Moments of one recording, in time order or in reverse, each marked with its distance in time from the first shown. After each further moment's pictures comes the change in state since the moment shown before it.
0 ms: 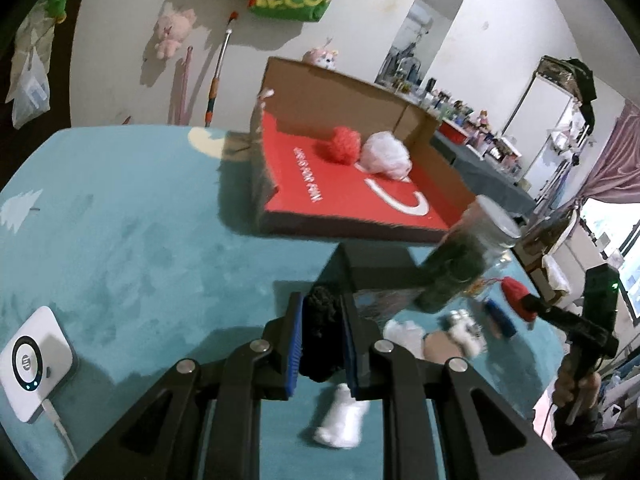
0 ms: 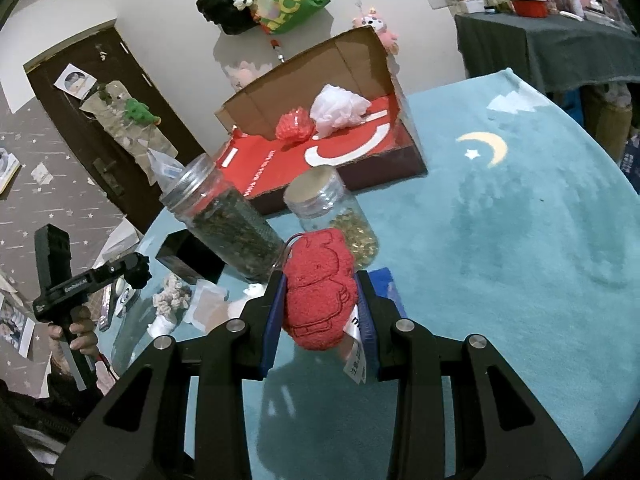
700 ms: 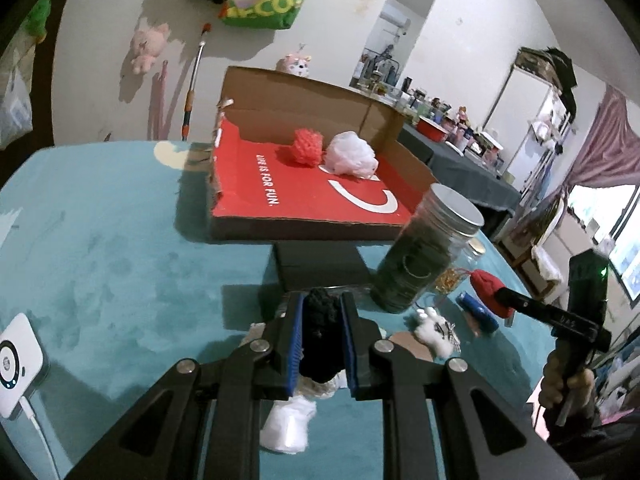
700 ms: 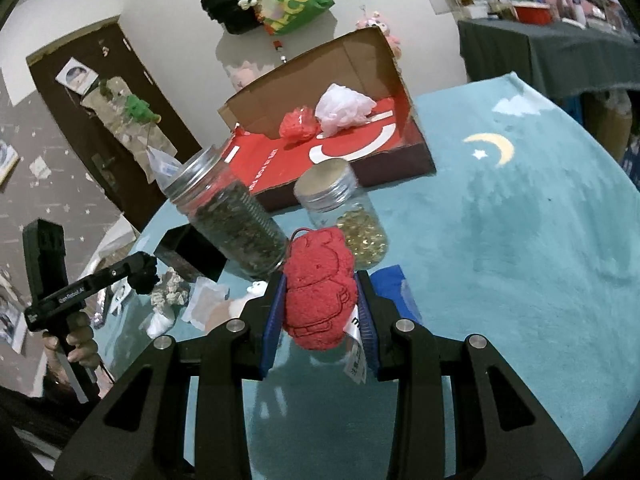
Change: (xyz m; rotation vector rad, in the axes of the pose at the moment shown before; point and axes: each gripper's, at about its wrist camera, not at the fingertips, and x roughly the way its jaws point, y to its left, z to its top) left arm -0.003 -0.036 -0.006 0.045 -0.036 -0.056; right arm 0.005 0.010 -0.006 -0.009 -0.017 -0.003
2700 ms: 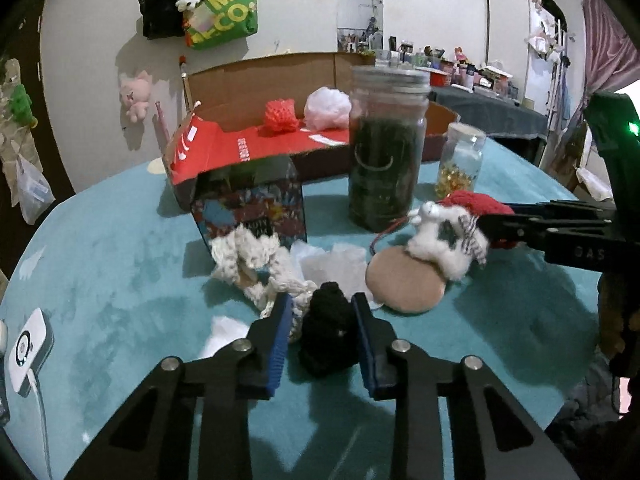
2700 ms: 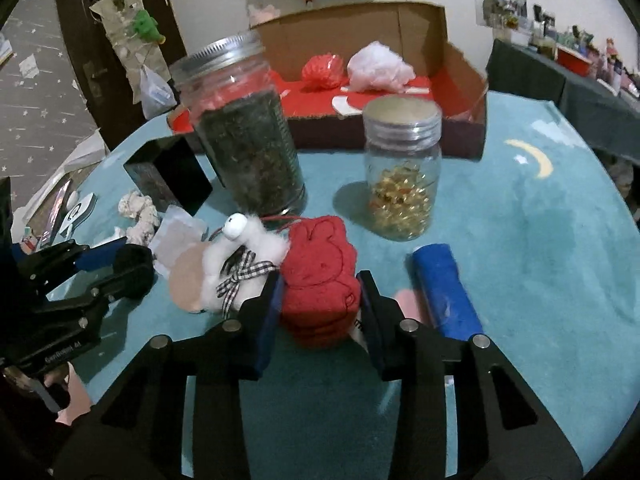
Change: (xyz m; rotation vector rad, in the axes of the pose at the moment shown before) left arm 0.033 -0.075 -0.072 0.294 0.001 0.239; right arm 0.043 0.046 -0.027 -0.277 0.102 -0.162
